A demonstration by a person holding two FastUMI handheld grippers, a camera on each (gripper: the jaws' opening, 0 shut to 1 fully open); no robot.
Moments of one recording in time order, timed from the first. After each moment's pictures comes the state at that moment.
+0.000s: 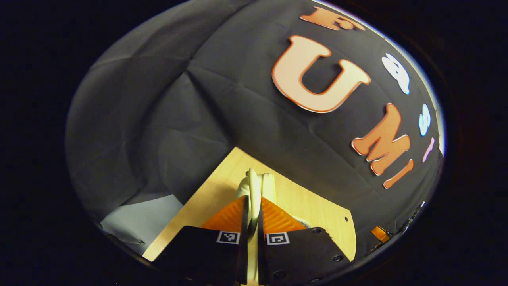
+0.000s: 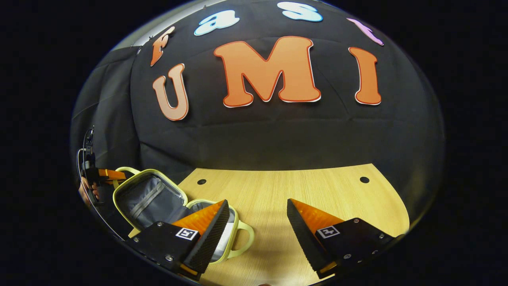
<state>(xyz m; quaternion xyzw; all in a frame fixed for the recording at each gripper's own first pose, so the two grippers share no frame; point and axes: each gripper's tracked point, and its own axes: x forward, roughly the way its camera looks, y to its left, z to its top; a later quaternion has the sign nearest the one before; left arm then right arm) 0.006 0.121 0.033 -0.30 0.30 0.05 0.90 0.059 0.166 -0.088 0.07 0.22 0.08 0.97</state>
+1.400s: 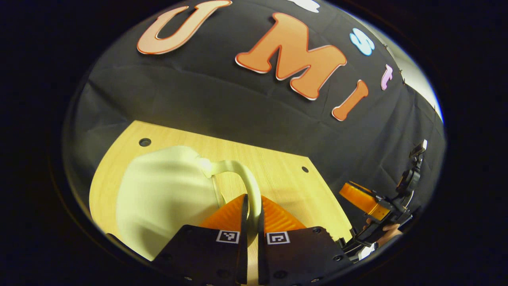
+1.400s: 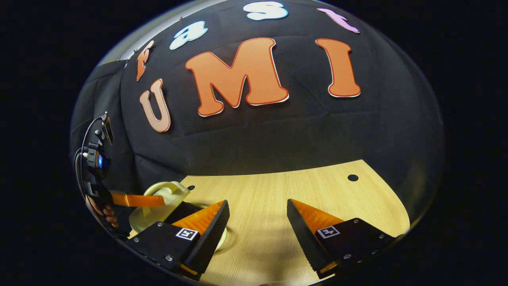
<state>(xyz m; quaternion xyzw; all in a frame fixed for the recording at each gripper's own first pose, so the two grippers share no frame) 0.025 -0.246 0.015 -0.21 0.38 -0.18 0.88 0.057 0.073 -0.101 0.11 0.21 0.05 0.97</state>
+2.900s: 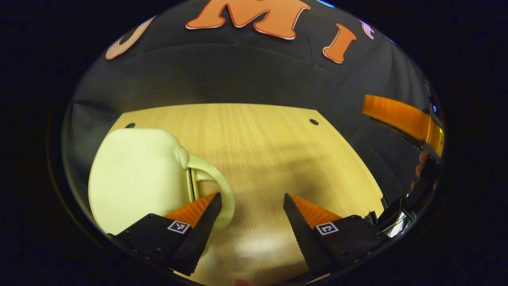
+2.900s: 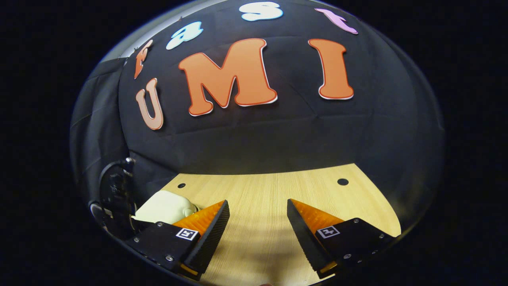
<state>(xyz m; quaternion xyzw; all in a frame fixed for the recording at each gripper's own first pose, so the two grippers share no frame) -0.017 -0.335 -0.042 -0.09 0.43 -0.16 0.88 0.064 0.043 -0.097 0.07 0.19 0.05 0.98</state>
